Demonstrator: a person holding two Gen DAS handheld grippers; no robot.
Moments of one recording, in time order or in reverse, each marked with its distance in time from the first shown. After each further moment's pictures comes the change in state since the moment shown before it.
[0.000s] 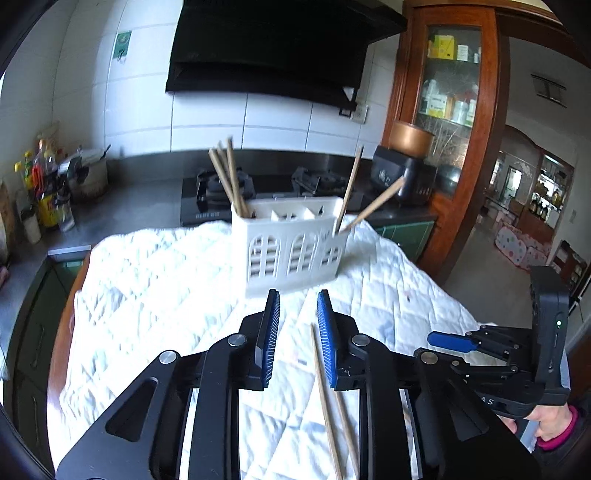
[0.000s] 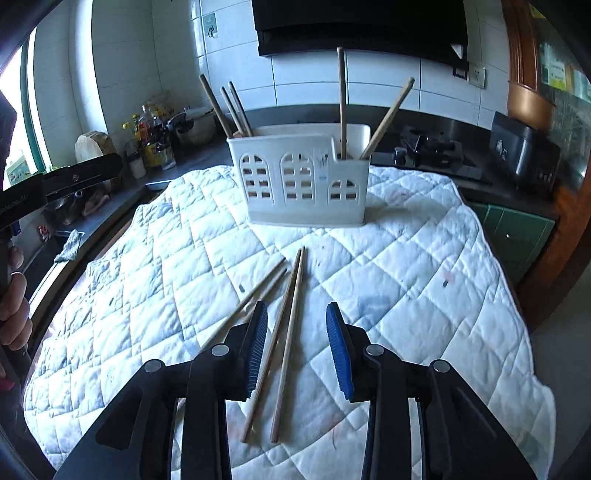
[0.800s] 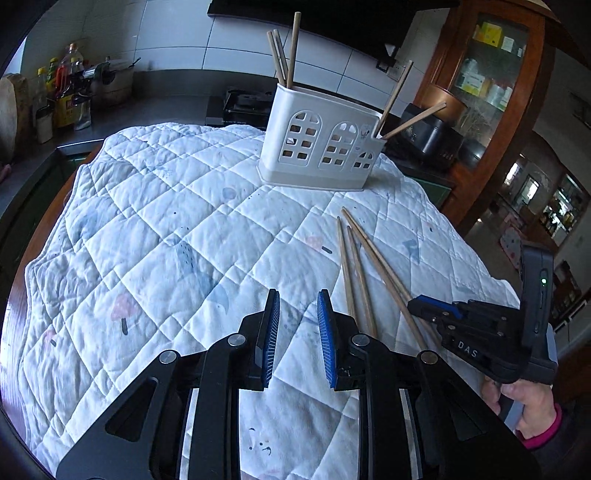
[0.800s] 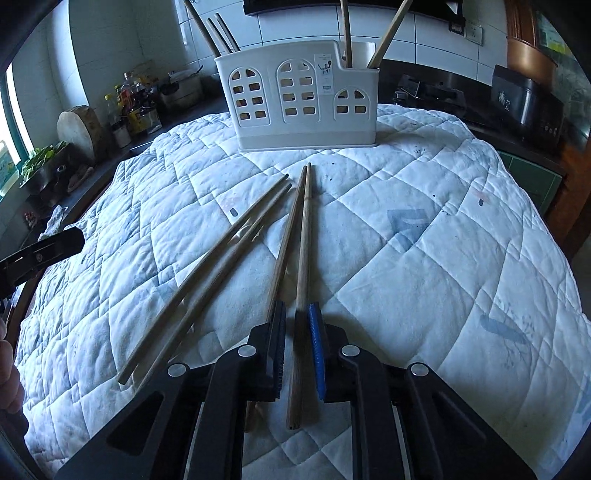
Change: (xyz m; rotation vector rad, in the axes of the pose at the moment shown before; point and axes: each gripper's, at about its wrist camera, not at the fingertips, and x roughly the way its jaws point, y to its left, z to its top) left arm 0.021 0.032 -0.100 -0.157 0.183 0.006; right arm 0.057 0.008 -0.044 0.050 0.110 -0.021
